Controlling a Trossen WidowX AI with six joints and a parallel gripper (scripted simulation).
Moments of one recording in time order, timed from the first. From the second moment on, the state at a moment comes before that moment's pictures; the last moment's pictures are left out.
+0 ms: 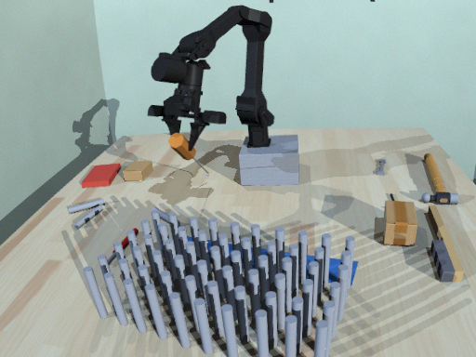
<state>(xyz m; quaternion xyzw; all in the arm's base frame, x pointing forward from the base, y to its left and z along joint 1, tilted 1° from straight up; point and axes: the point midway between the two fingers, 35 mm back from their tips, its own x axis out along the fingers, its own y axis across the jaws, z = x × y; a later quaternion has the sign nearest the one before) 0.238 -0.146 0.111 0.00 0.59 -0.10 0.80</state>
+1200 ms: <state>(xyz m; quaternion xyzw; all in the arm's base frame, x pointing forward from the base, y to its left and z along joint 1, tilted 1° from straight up) 0.202 -0.235 0.116 0.54 0.37 -0.46 0.60</state>
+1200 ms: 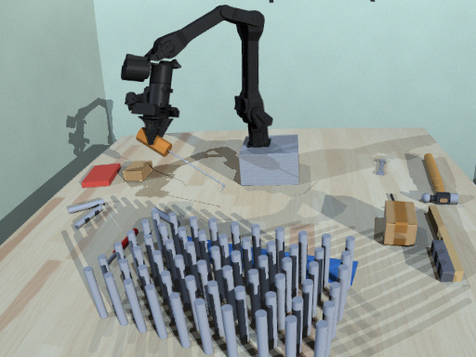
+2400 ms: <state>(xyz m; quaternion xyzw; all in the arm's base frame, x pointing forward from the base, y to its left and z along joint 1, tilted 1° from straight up) 0.127 -0.315 0.121 0.82 -0.05 -0.56 0.10</state>
